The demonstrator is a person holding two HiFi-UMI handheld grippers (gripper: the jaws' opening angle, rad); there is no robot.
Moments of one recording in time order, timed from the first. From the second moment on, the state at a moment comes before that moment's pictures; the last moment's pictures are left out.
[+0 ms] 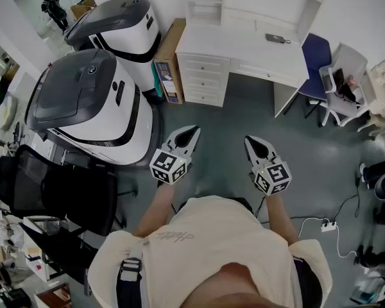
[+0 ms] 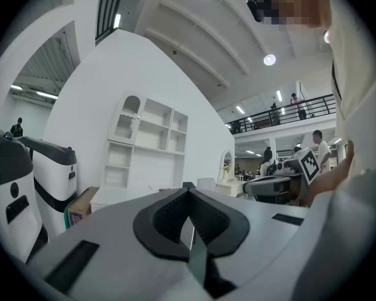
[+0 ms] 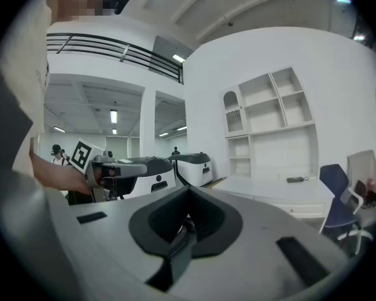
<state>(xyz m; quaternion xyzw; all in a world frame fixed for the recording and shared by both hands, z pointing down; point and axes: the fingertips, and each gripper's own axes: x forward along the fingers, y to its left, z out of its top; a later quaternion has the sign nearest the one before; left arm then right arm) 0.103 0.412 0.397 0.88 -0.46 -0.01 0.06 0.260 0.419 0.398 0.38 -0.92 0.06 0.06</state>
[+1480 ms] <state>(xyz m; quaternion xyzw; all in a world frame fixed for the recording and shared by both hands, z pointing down) 0.103 0.218 0.449 0.86 -0.49 0.01 0.14 0.260 0.219 0.454 0.32 -0.94 0.09 0.05</state>
